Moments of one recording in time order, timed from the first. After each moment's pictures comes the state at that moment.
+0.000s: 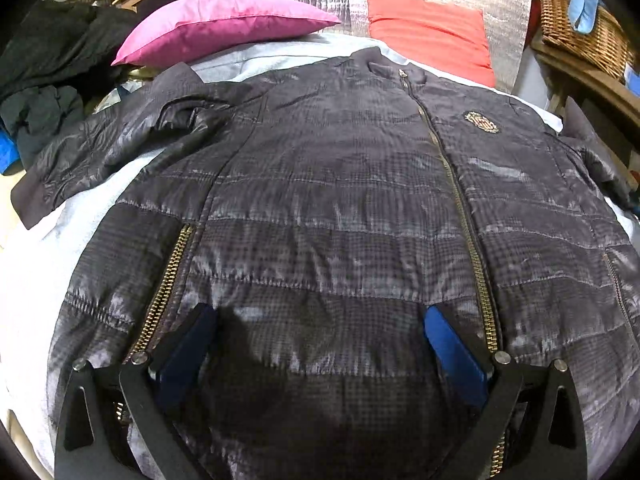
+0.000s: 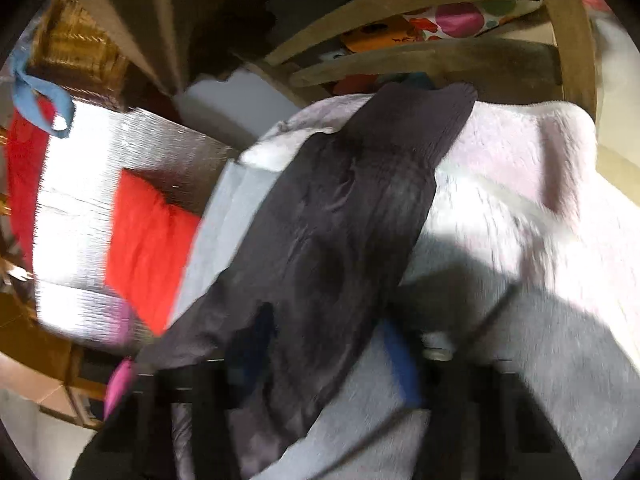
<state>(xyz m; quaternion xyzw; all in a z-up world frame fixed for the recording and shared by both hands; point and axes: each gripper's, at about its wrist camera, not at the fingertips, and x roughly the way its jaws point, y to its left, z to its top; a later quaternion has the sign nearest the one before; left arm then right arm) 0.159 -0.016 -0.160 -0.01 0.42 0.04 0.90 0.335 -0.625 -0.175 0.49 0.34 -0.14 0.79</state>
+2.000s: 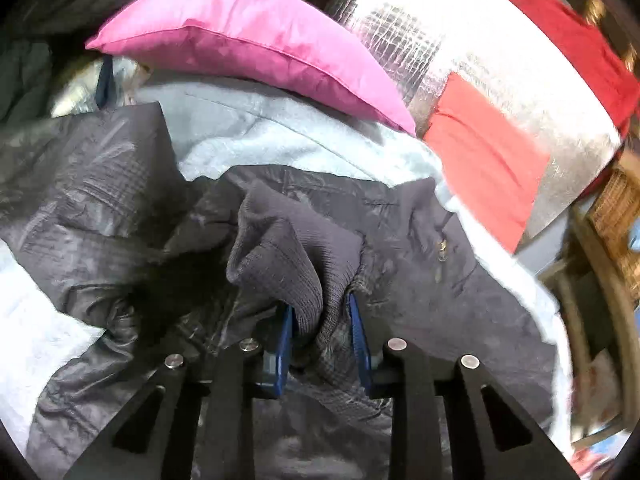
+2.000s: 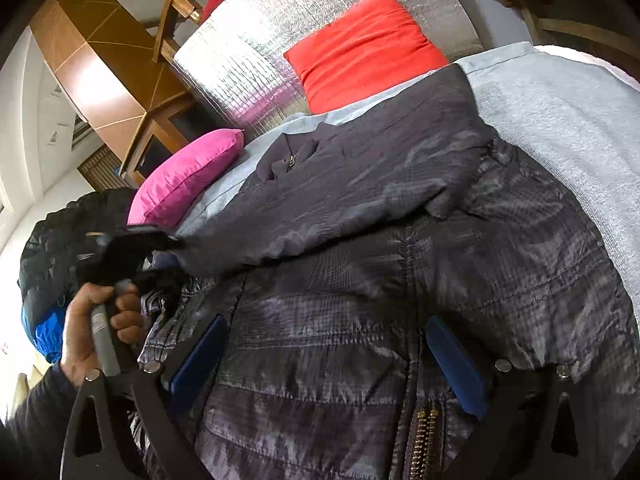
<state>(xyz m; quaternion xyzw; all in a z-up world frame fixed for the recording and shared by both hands) 0.376 0.033 -0.106 -0.23 0.39 0.06 0.89 0.274 -0.283 -0.161 0.26 0.34 0.18 0.89</state>
